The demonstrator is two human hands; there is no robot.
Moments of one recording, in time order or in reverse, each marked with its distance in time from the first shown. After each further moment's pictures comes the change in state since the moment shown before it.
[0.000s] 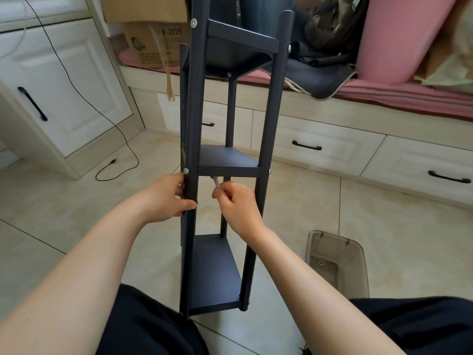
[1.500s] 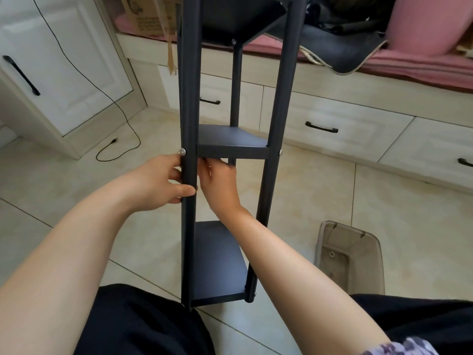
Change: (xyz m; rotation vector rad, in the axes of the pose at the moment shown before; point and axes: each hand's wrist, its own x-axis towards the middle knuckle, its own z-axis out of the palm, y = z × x) left_hand 0.012 -0.011 -0.009 -0.092 -0.016 0.023; right_hand 0.046 0.012 0.063 0.083 0.140 -0.206
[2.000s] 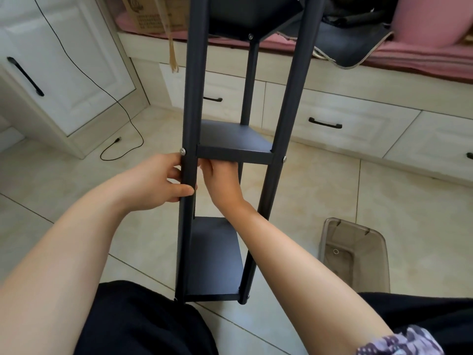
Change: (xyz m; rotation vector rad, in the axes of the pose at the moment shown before) left_hand -0.002 -0.002 -0.003 0.061 -0.014 0.001; right_hand 0.007 0.003 -0.004 0.037 -0.056 0.017
